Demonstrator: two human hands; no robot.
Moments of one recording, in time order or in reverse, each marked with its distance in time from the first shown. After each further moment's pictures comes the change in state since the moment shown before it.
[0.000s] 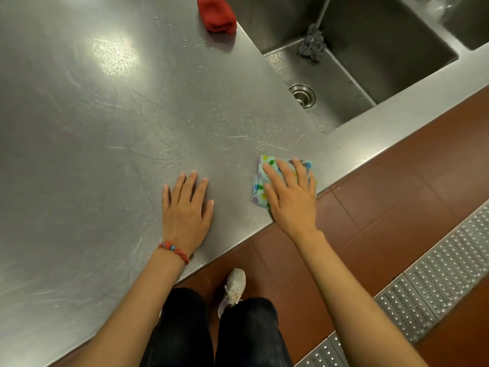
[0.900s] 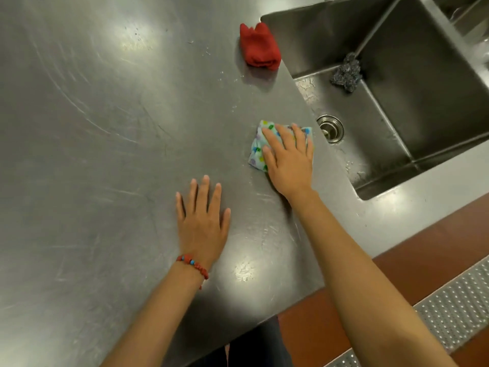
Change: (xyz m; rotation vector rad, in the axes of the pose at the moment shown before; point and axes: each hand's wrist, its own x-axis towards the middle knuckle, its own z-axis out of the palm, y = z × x) left_hand 0.097 -0.018 -0.002 0.005 0.045 -0.127; right_hand 0.204 -0.044 0.027 -0.021 -0.129 -0.078
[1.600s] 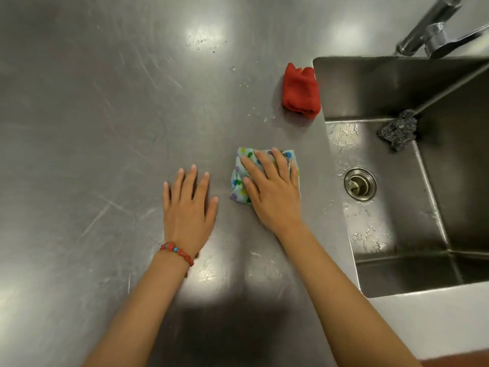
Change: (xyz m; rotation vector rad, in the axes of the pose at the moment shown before) left_hand 0.086 0.002 -0.004 0.012 0.034 -0.361; right_hand 0.063 -0.015 0.008 0.018 -0.046 -0.444
